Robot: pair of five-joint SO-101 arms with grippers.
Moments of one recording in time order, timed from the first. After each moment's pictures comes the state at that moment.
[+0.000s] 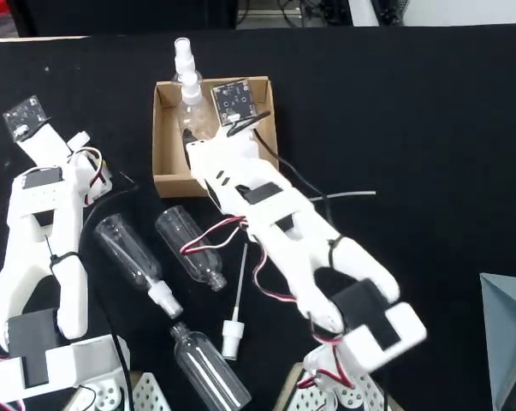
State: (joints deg) left arm -18.8 -10.9 34.5 42.2 16.8; right arm -29.1 2.2 35.5 0.3 -10.7
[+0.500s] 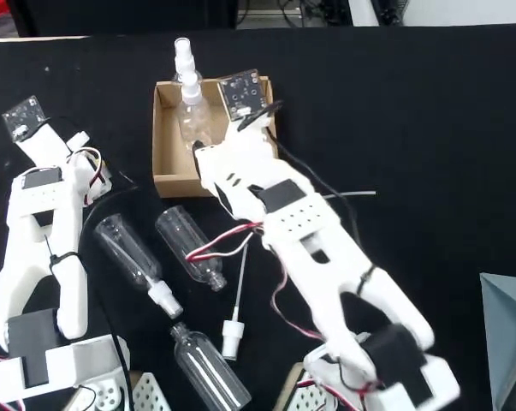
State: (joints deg) left arm -19.0 -10.9 34.5 42.2 16.8; right arm -29.1 -15.3 35.5 25.4 -10.7
